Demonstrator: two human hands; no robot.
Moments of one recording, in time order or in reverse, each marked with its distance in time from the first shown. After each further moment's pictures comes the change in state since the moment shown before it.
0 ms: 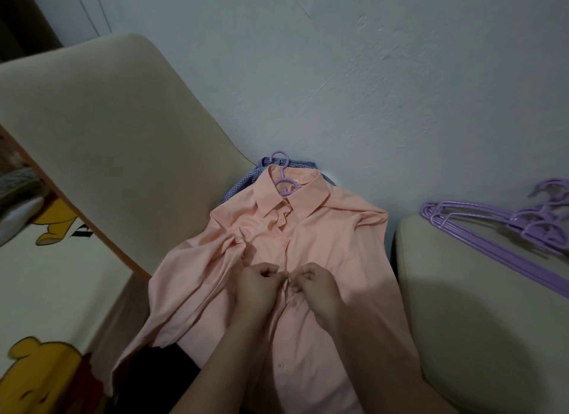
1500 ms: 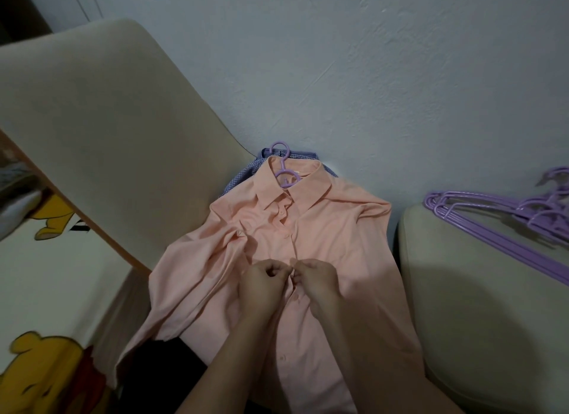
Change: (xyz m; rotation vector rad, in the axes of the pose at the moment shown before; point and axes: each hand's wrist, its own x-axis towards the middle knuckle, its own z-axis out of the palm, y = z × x) left_hand -0.010 -0.006 0.003 0.153 0.020 0.049; right_hand -0.001 -0.011 0.015 0.182 0.137 0.190
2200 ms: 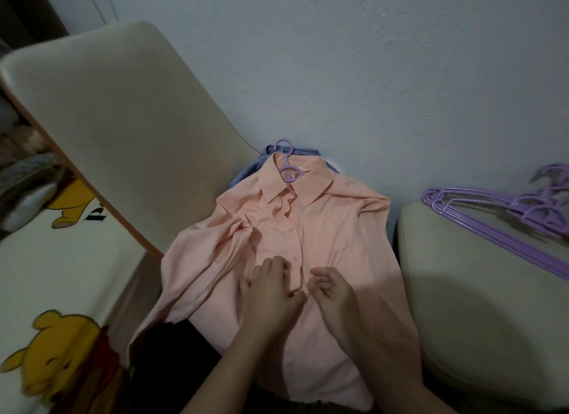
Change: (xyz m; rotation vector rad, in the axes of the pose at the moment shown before) left_hand -0.059 0.016 -0.023 0.568 -0.098 0.253; right_hand -0.043 0.042 -0.054 -0.237 -0.081 -0.402
